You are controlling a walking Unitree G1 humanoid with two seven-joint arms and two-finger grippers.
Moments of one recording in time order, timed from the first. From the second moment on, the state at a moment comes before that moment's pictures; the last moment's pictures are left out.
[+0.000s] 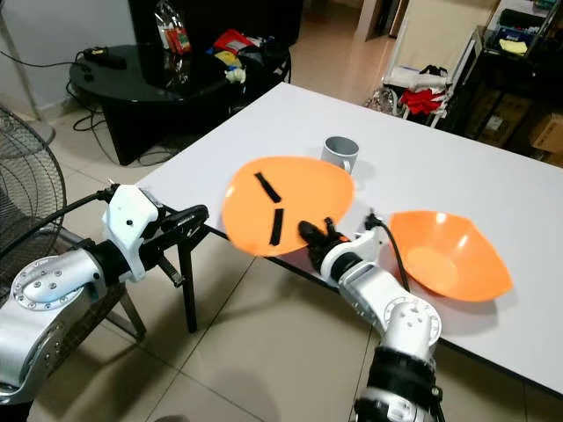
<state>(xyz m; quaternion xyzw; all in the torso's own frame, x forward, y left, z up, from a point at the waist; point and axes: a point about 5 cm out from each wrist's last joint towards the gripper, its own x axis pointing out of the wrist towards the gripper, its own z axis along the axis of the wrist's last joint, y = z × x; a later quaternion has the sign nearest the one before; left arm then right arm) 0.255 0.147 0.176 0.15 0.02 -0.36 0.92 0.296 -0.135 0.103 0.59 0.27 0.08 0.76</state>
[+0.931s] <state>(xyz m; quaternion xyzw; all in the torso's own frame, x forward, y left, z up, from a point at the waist) 0.247 0.141 0.182 0.14 0.04 -0.42 0.89 0.326 -0.157 0.084 0.66 0.27 -0.06 0.70</state>
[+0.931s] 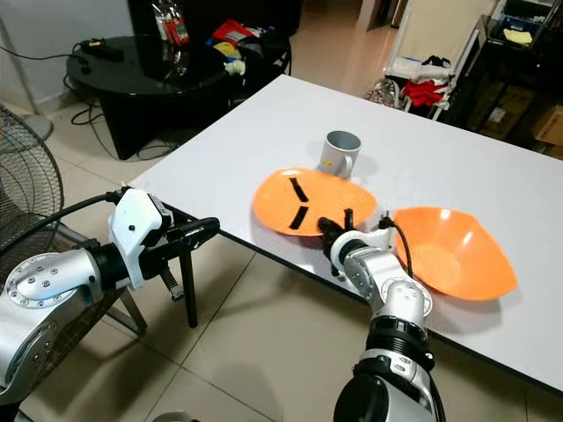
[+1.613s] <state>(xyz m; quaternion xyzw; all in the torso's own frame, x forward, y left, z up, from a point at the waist) 0.247 0.140 0.181 0.14 0.04 -0.42 0.89 0.304 -0.168 0.085 0.64 0.26 -0.06 0.72</state>
